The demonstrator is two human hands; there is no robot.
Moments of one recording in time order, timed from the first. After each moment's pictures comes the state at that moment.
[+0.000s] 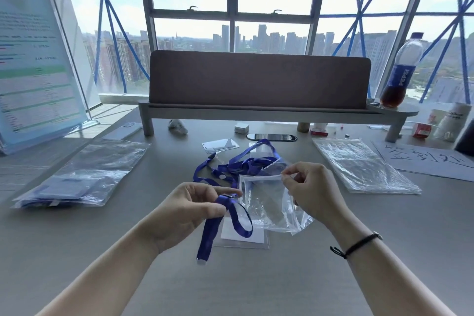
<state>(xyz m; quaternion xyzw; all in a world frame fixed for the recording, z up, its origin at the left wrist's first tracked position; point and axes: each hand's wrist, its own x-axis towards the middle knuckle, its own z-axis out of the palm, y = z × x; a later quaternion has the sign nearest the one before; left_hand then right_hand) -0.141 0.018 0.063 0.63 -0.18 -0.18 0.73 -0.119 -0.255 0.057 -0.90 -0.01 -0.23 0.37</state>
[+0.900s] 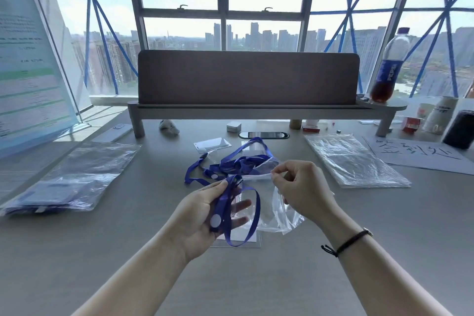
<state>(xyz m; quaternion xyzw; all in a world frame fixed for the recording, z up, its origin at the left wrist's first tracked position) -0.139 -0.040 0.055 0.49 0.04 -0.20 0.84 -0.125 -0.252 0.060 -0.90 -0.02 -0.22 0.39</state>
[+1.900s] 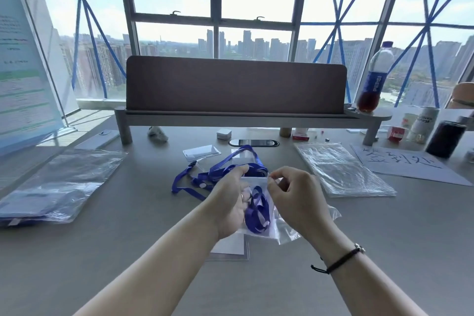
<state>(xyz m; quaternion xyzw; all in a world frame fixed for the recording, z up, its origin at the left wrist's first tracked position) -0.108 -0.109 0.082 0.56 0.04 -0.29 0.78 -0.135 -0.254 0.066 -0.90 0.00 -0.28 0.34</state>
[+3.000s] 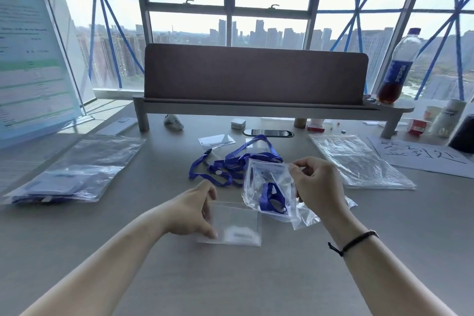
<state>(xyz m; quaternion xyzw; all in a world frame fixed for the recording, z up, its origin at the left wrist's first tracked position) -0.097 0.018 0.030 0.93 -0.16 -0.16 0.28 -0.124 -0.256 0.056 -0.85 0.06 -0.27 0.44</state>
